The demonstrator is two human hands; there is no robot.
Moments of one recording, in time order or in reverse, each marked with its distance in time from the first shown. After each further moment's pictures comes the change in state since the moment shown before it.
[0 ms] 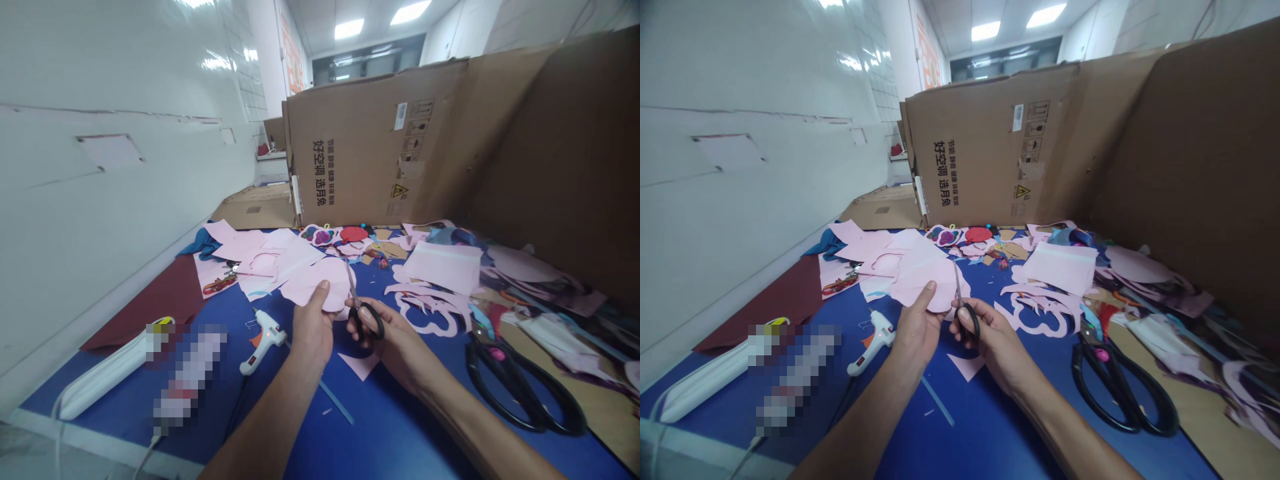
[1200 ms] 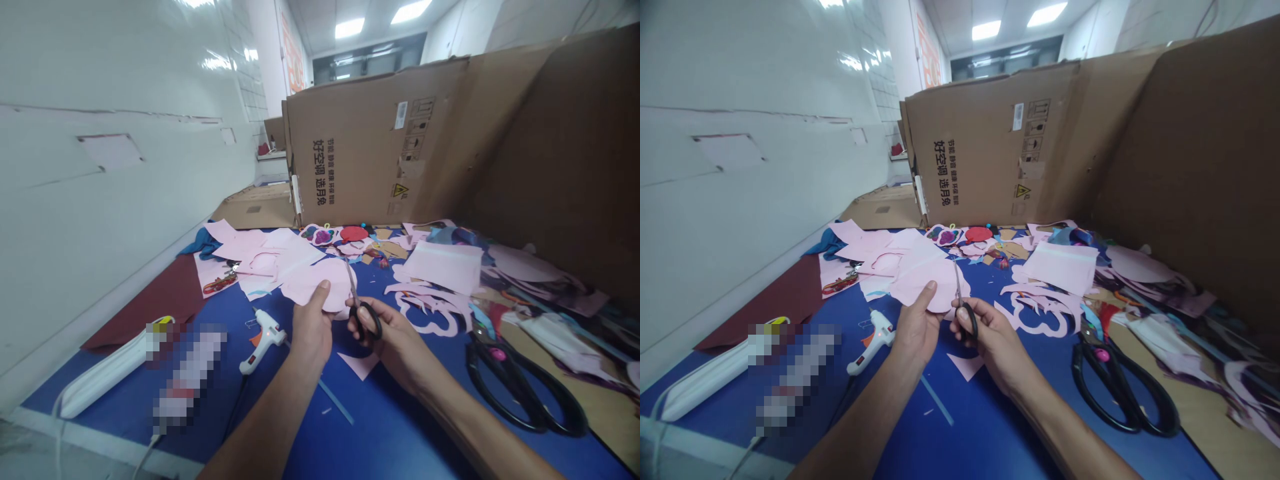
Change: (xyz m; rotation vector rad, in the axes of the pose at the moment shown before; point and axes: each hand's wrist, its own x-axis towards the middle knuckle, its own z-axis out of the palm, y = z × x) left_hand 0.000 -0.002 -0.003 0.028 -0.022 0.021; right_hand 0.000 0.002 0.000 0.032 0.008 -0.012
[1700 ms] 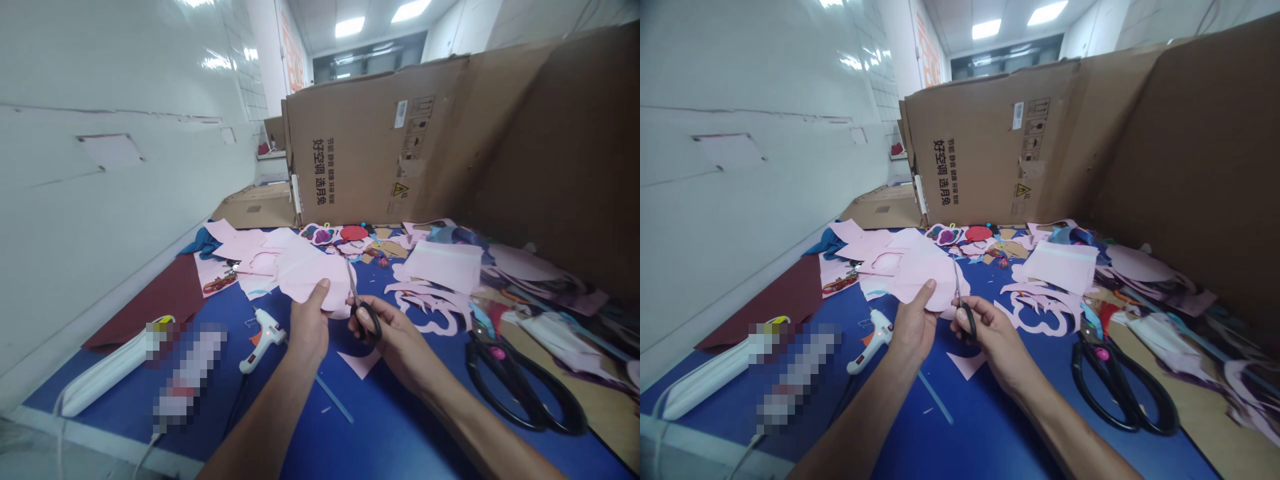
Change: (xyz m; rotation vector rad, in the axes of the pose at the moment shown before) left_hand 0.000 0.004 0.000 0.027 -0.029 0.063; right_hand 0.002 0.002 -0.005 -0.082 -0.023 -0.056
